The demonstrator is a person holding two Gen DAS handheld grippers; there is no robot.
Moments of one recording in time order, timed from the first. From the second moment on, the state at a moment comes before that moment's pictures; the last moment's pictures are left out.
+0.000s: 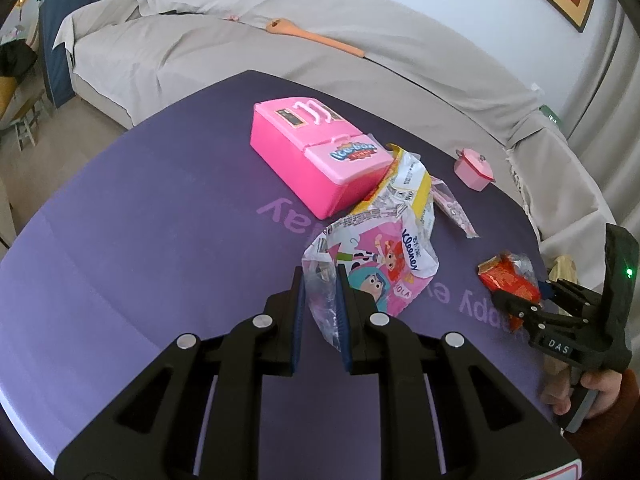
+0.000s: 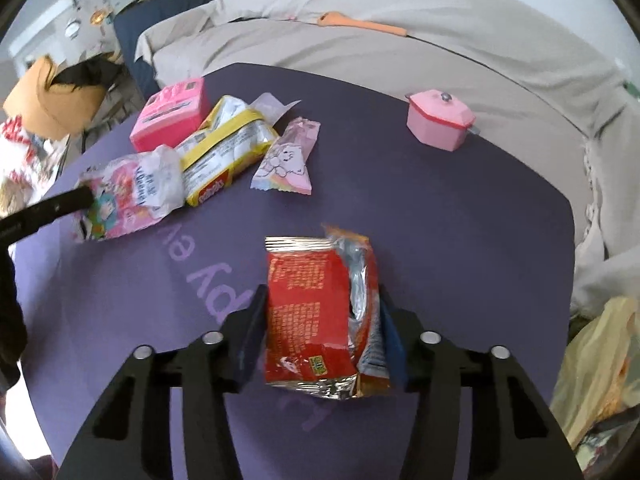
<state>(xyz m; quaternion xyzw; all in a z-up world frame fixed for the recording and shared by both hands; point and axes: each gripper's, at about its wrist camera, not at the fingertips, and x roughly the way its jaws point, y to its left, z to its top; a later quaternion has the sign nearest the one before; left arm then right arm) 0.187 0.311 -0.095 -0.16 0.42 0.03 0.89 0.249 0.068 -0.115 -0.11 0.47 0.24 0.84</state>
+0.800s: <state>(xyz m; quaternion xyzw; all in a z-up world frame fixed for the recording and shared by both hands) 0.188 0.216 0.032 -0.11 0.34 -0.04 0.93 0.231 -0.061 0.015 -0.06 0.37 0.18 0.91</state>
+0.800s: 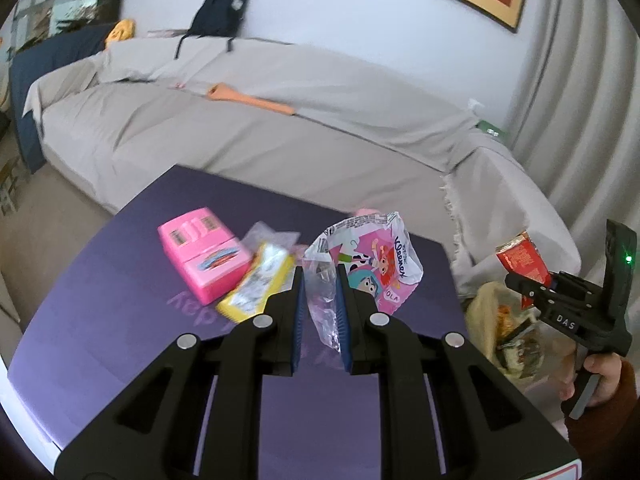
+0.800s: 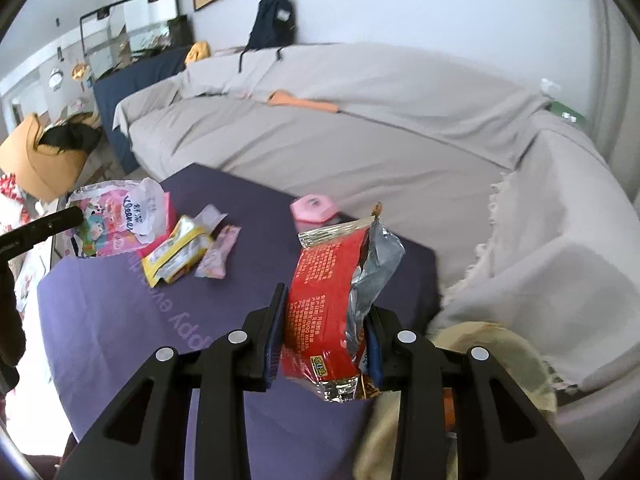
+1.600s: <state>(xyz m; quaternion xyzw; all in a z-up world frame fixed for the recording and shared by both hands) 0.239 -0.005 0.031 -0.04 0.38 -0.18 0.91 0.207 -0.266 -0.015 0.05 0.37 0.07 0.93</state>
